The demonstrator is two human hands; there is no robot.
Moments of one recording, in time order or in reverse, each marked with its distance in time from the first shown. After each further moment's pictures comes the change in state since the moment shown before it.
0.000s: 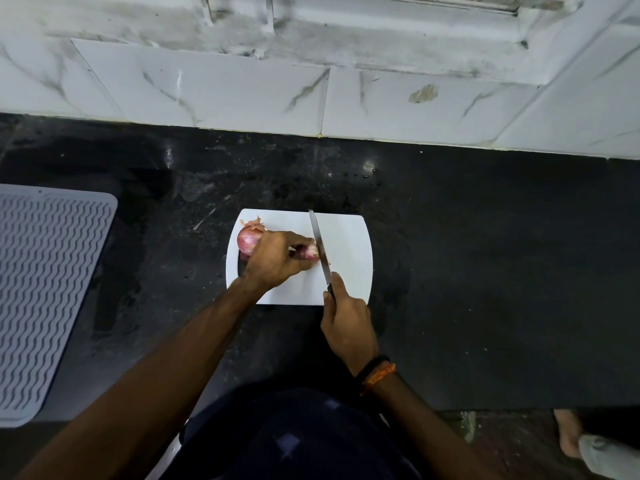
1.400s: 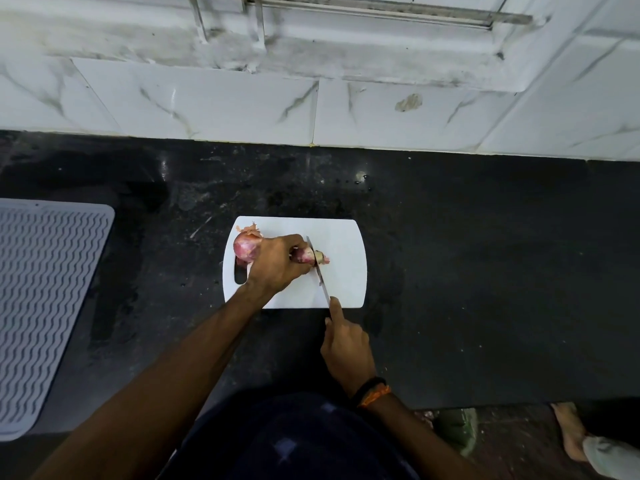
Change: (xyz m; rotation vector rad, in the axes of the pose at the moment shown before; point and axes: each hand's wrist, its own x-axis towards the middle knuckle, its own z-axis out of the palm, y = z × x) left_hand -0.001 0.012 0.009 0.103 0.045 -0.086; right_hand -0.028 0.036 0.036 -0.073 0.044 0.019
